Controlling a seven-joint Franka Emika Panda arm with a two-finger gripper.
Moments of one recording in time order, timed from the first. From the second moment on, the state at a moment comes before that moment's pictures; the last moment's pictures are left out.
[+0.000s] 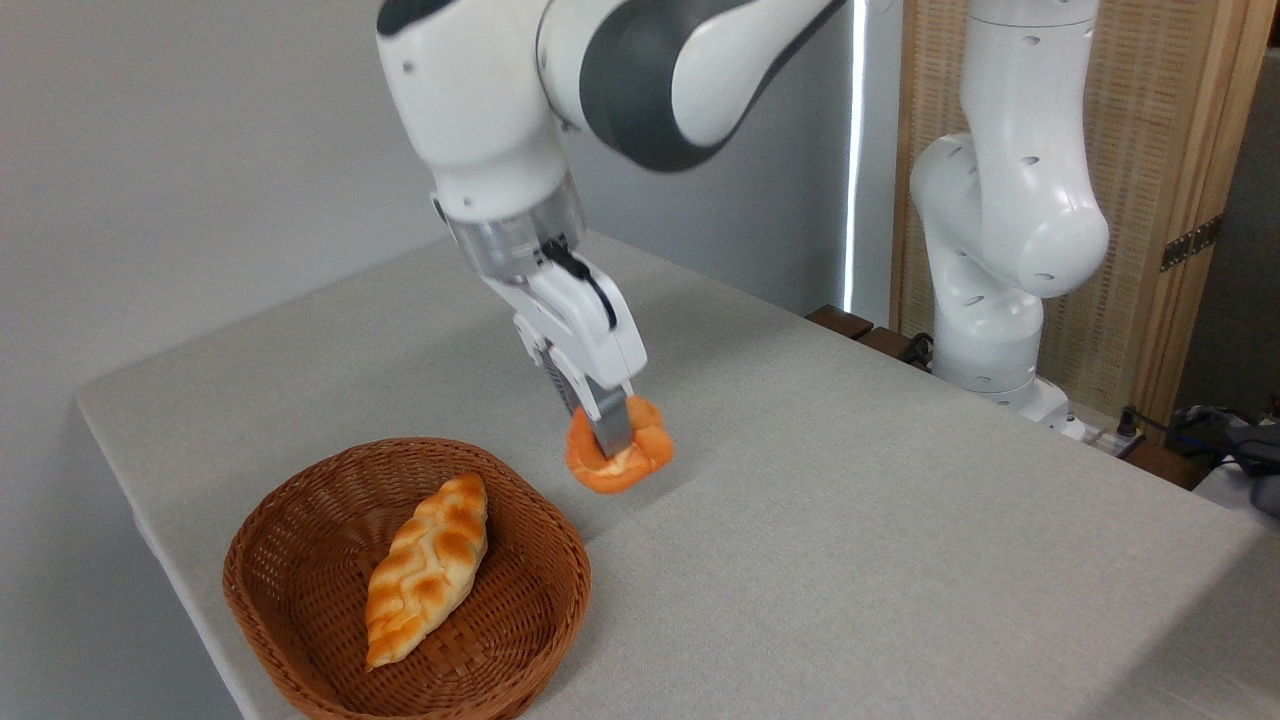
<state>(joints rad) -0.44 -0.04 0.38 -1.94 -0.06 1.71 0.83</state>
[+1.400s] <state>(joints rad) -0.44 -0.06 0.35 -1.79 -0.05 1.70 0.83</state>
